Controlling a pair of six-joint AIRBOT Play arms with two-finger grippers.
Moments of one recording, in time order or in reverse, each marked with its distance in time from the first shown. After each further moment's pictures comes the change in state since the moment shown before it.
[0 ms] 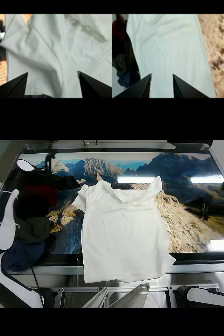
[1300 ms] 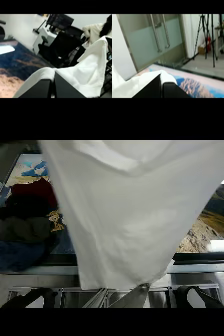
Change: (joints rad) left arm -0.006 0.771 -0.303 -0.697 0.038 0.127; right arm 0.137 0.510 0.417 0.406 -0.227 -0.246
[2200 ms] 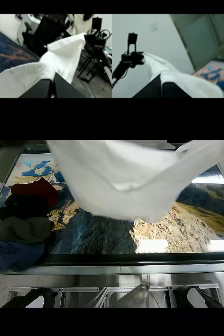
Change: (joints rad) left arm 0.072 0.063 0.146 -0.109 -0.199 -0.045; right arm -0.142 0.023 -0.135 0.457 0.331 0.018
